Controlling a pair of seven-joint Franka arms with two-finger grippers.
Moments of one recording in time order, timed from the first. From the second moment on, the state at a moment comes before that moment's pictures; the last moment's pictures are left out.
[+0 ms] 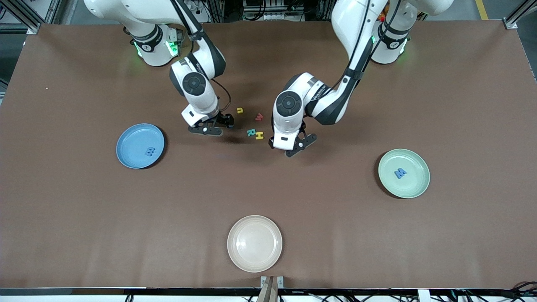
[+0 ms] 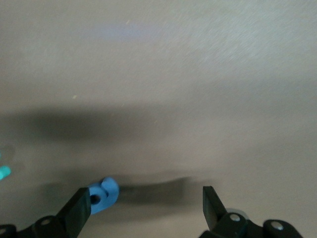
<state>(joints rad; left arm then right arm) -0.88 0.66 0.10 -1.68 -0.16 2.25 -1.29 0.80 0.32 -0.11 -2.35 0.15 2.59 0.66</state>
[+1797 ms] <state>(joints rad) -0.93 0.80 0.09 -1.58 -0.17 2.37 -1.51 0.87 0.38 -0.11 -2.33 0.16 2.68 0.72</state>
